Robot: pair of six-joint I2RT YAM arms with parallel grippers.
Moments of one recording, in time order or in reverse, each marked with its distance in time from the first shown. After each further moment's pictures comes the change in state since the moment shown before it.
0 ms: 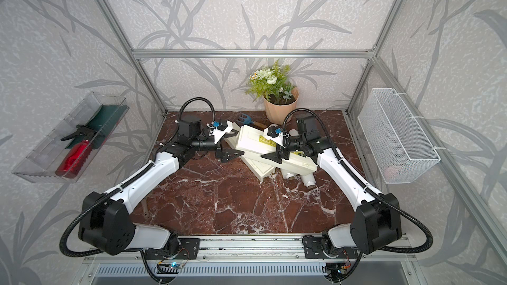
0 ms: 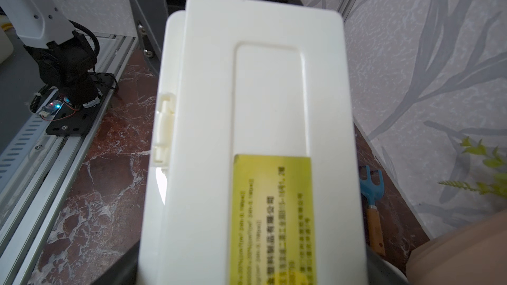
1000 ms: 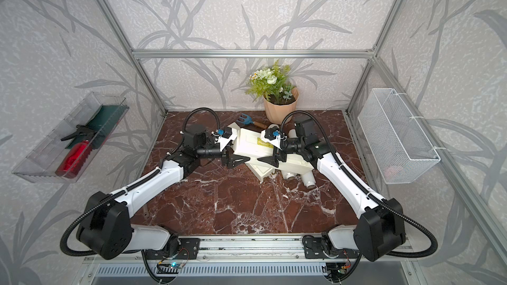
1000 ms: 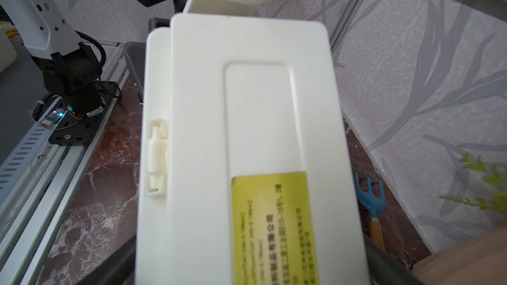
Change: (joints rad) left arm -0.081 -0.020 -0.142 0.261 -0.012 -0.151; right arm 0.054 -0.081 -0.075 0.114 0.074 0.108
